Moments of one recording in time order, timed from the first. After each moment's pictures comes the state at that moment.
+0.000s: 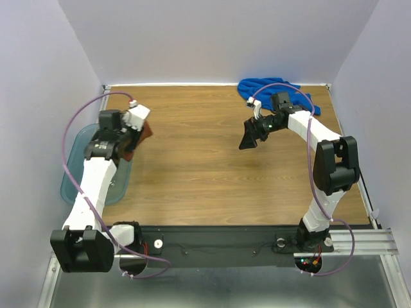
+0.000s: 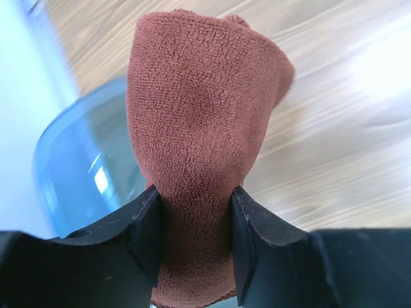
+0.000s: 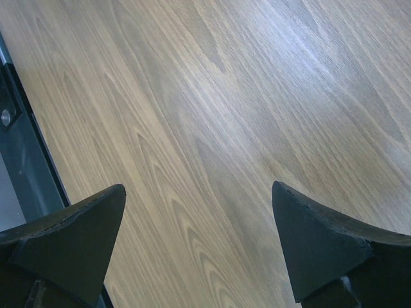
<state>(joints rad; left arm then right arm) -0.05 1.12 1.03 -0.60 0.04 0.50 0.20 1.85 1.43 -0.69 -0.86 -0.36</state>
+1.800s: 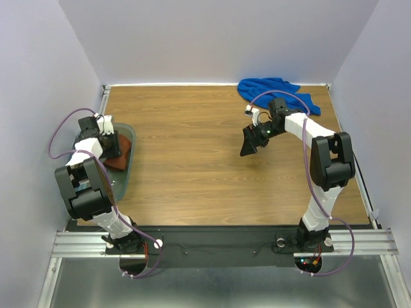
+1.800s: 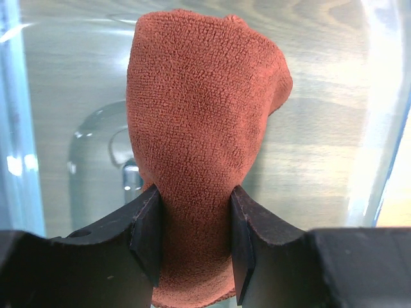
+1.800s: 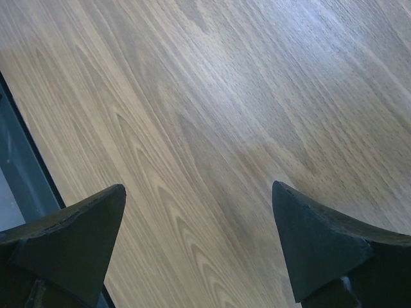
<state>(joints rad) 0.37 1.60 1.01 -0.40 0.21 0.19 0.20 1.91 1.40 -0.73 -0.82 -0.39</state>
